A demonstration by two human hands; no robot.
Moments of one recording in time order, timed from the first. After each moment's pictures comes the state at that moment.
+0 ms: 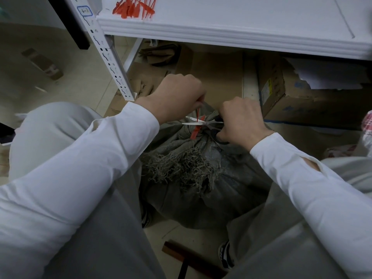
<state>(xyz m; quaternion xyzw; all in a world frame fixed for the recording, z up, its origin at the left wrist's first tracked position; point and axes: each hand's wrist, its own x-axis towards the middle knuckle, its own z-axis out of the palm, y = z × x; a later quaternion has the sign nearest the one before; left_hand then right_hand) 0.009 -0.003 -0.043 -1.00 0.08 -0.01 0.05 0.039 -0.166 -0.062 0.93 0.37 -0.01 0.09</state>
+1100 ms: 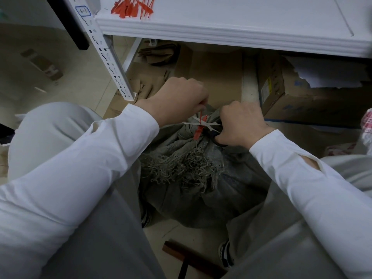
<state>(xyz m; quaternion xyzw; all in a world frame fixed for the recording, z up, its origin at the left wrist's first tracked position) 0.004 -0.011 -0.042 -0.99 0.11 -0.02 0.05 0.043 -0.171 -0.067 0.92 0.37 -0.05 0.09</state>
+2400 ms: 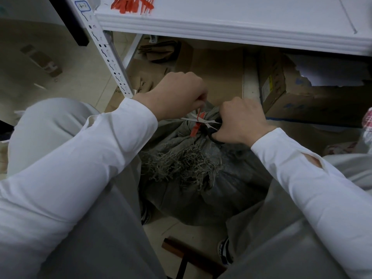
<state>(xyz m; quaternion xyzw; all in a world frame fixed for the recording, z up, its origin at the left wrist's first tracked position) 0.004 -0.006 -0.039 -1.00 0.10 0.00 0.00 0.041 -0.170 -0.066 0.92 0.37 -0.04 0.07</state>
